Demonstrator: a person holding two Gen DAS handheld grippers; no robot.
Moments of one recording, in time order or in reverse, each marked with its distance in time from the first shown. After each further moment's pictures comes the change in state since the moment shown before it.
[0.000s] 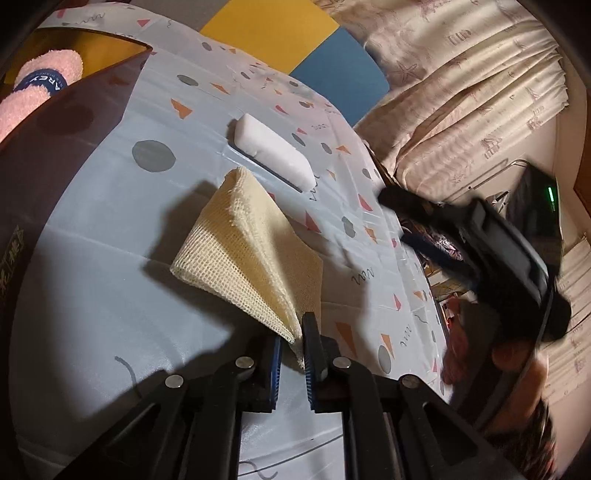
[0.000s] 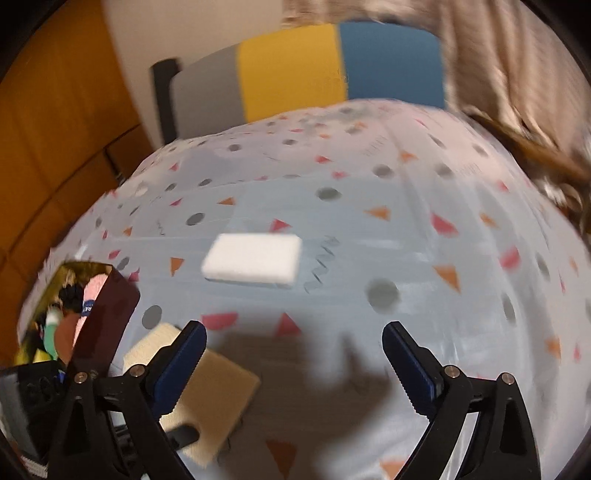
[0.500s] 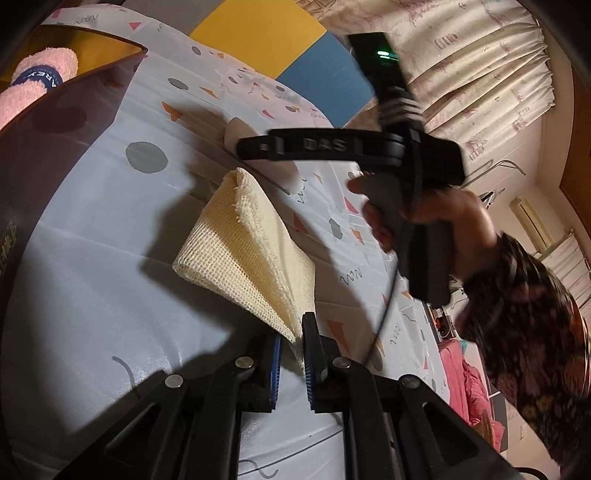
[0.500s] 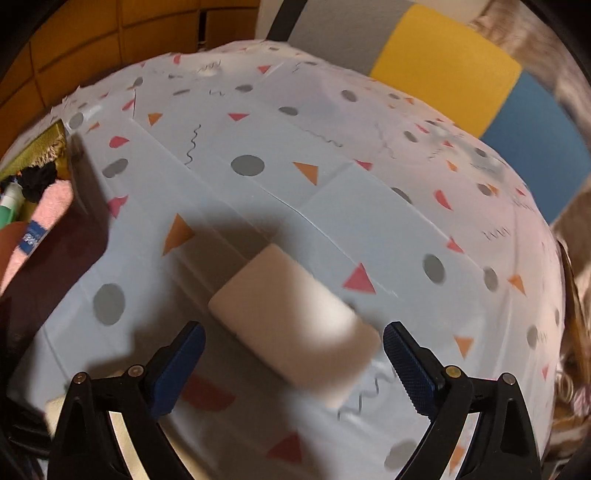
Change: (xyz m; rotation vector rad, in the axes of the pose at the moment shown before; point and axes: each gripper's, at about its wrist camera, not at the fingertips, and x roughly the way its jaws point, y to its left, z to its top) left arm -0.010 0.008 -0.005 0.011 -0.019 -0.063; right arm 0.121 0.070 0.063 -0.589 0.262 0.014
